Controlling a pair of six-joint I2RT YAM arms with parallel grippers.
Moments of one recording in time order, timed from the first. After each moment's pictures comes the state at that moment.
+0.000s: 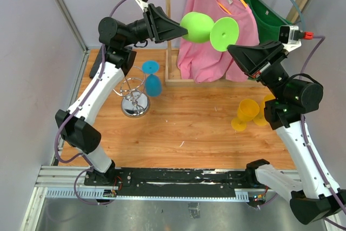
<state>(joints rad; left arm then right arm) -0.44 1.66 1.78 0.60 0.96 -1.39 0.31 0.97 1.16 0.66 -0.56 1.44</state>
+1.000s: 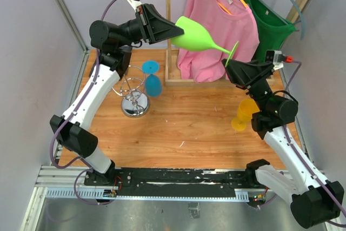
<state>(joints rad) -0.42 1.61 1.76 0.65 0.96 -1.42 0.31 0.93 0.77 1.03 -0.38 1.61</state>
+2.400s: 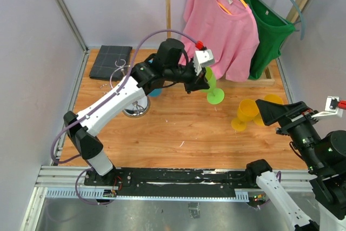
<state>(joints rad) -0.82 1.63 1.80 -0.56 0.56 0.16 0.31 0.46 1.33 -0.89 0.02 0.76</state>
